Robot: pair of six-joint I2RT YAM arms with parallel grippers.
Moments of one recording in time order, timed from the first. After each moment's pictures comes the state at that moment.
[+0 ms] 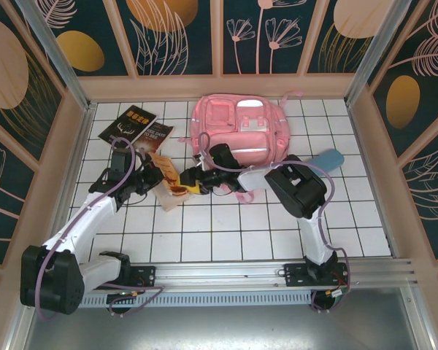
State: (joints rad) left arm -0.20 1.14 0.70 -0.35 0.32 -0.77; right arm 0.77 2.10 1.16 0.40 -0.83 1.01
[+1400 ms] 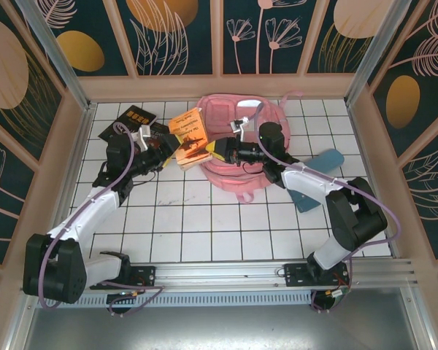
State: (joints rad) left arm -0.20 1.22 0.71 0.24 0.67 -1.05; right arm 0.55 1.59 0.94 0.55 -0.87 1.22
